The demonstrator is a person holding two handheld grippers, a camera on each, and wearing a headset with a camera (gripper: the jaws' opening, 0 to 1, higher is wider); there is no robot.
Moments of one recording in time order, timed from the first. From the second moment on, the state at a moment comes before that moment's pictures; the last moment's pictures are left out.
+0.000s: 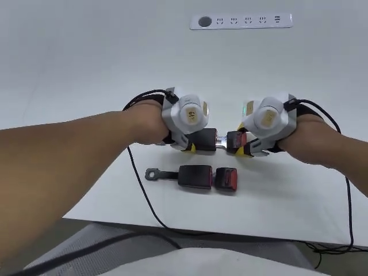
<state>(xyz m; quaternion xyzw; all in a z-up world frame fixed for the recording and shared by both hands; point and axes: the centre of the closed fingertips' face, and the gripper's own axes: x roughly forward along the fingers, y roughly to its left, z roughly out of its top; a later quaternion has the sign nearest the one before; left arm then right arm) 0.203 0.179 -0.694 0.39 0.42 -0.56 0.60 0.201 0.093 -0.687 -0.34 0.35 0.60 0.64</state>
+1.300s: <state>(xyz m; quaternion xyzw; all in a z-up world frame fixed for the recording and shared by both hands) 0.202 0.178 -0.698 0.43 0.41 -0.55 0.59 0.195 -0.024 -0.694 -0.38 0.40 0.53 0.64</state>
